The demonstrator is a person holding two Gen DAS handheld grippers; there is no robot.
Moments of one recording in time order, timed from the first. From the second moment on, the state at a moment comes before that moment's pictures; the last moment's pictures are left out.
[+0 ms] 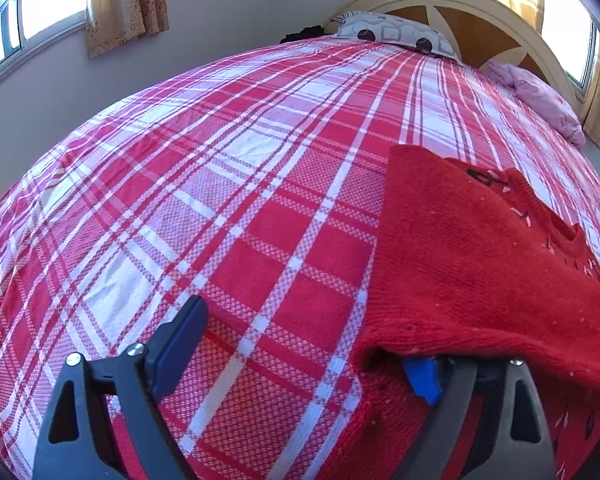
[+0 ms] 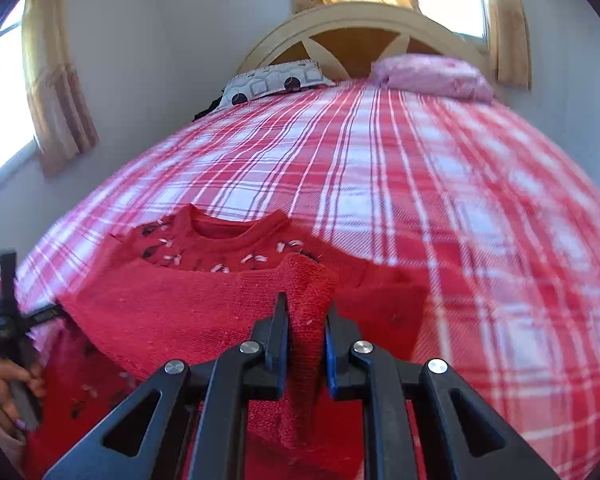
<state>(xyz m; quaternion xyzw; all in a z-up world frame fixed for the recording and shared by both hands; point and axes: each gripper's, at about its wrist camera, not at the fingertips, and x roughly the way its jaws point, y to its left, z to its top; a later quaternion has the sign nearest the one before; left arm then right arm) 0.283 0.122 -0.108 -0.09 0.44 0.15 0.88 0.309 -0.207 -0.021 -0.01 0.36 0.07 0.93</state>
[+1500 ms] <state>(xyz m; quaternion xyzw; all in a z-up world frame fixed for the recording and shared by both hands) 0.305 0.100 -0.099 0.02 0.46 0.13 0.88 0.280 -0.242 -0.056 0.09 0.42 0.09 0.90</state>
